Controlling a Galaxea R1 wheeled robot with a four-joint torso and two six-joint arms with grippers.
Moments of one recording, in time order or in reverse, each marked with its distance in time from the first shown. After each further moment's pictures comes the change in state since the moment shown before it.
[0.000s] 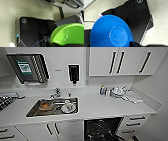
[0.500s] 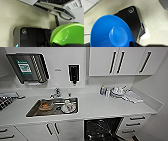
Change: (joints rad) left arm -0.125 -0.143 0.008 0.096 -0.194 -0.228; right arm 0.065 -0.126 0.072 0.002 0.003 0.105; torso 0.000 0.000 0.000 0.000
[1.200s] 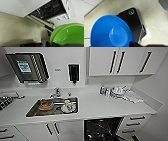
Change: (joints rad) left arm -0.330 -0.019 -0.026 0.188 -0.136 -0.356; right arm 0.014 0.002 0.010 0.001 0.000 0.023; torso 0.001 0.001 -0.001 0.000
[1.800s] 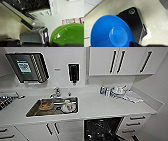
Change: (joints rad) left arm -0.109 0.213 -0.006 0.146 -0.156 -0.224; right arm -0.001 0.008 -0.001 0.000 0.000 0.002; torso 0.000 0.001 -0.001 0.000
